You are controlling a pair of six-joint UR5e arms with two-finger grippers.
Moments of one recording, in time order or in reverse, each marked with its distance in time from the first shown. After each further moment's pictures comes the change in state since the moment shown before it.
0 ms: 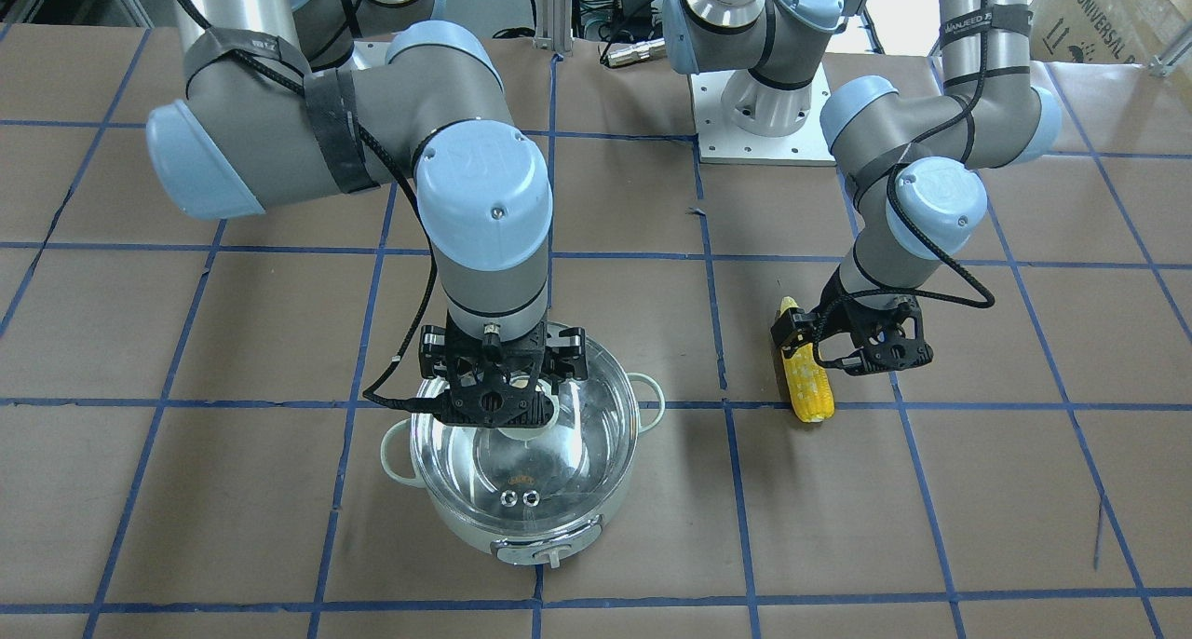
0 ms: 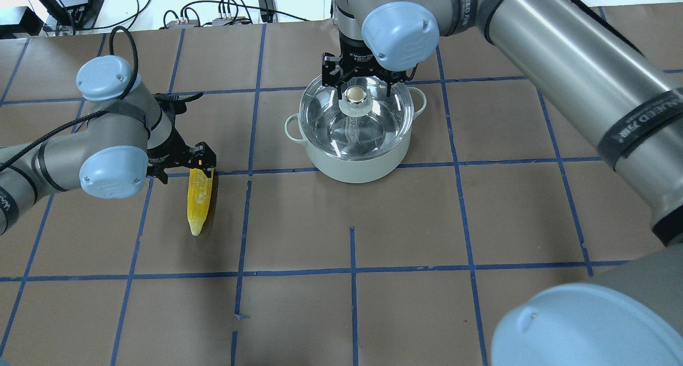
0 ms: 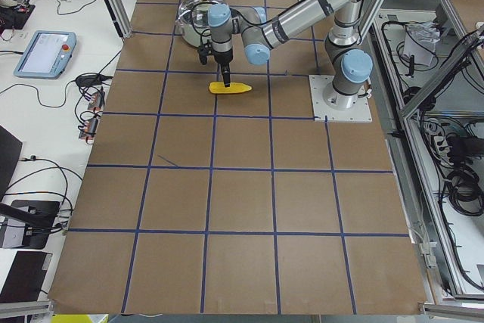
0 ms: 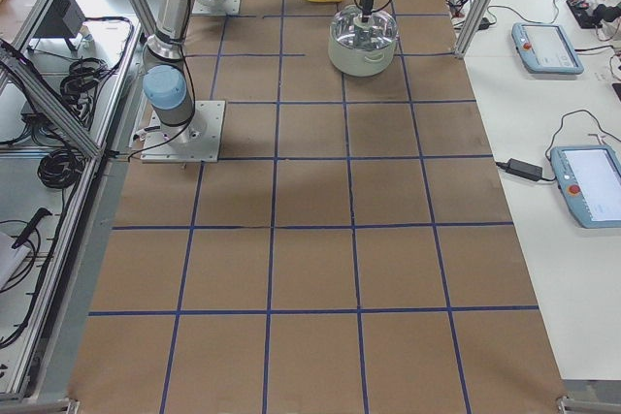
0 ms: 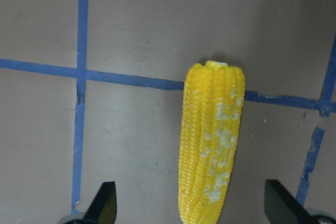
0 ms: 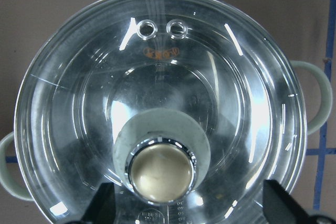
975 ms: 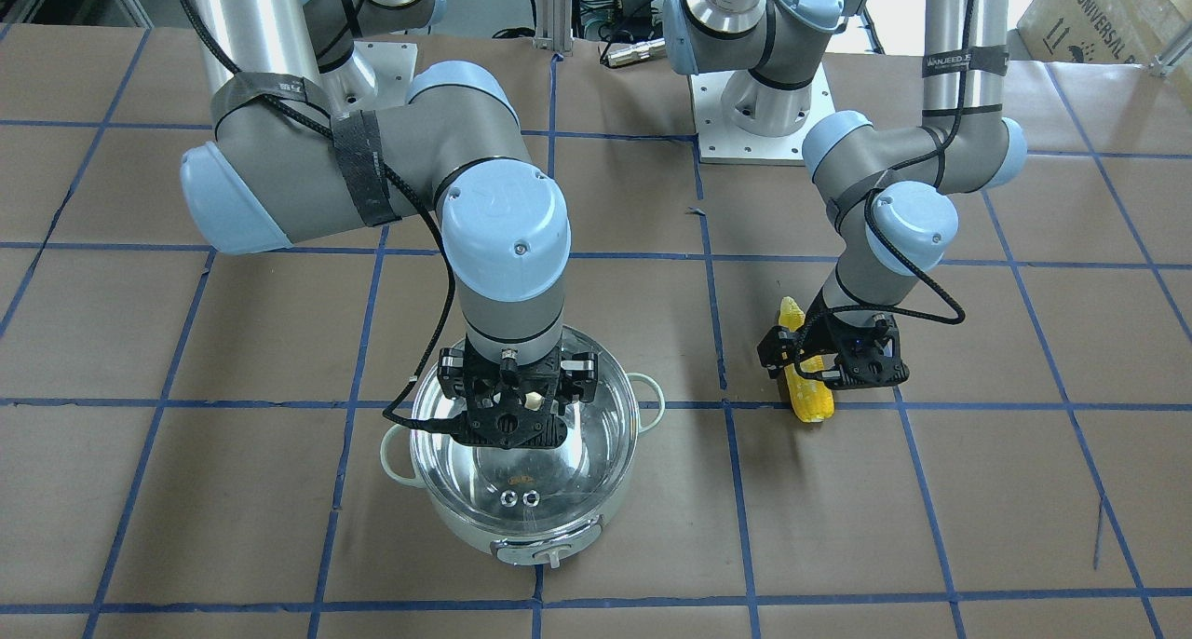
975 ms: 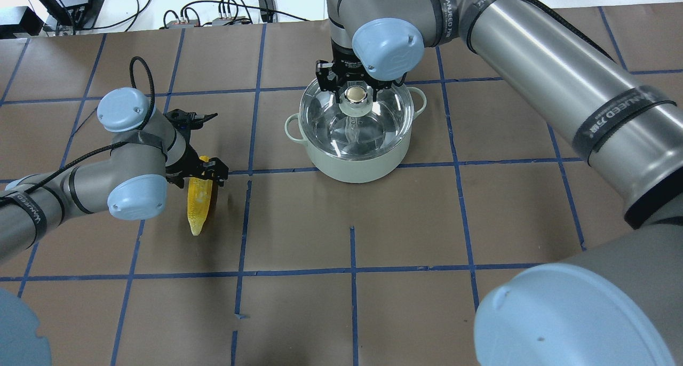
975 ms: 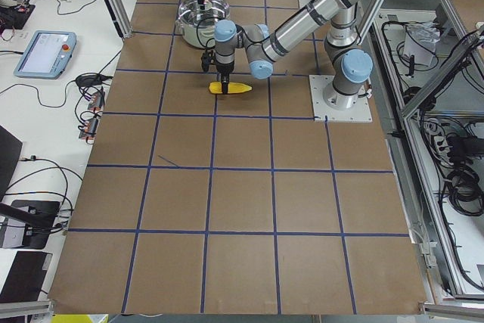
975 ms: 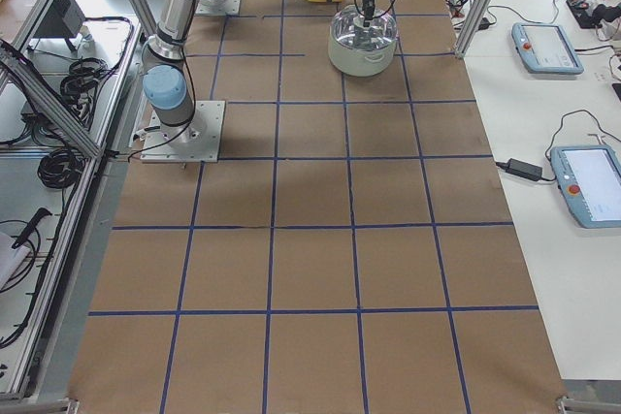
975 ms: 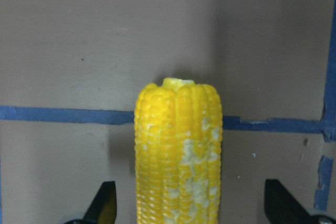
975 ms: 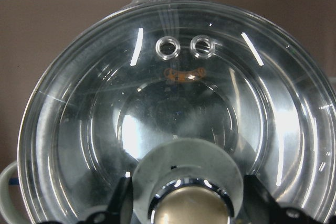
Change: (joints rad) left arm 0.005 -0.082 -0.089 0.226 -0.035 0.150; right arm 0.011 0.037 -0.003 -0.065 0.004 0.020
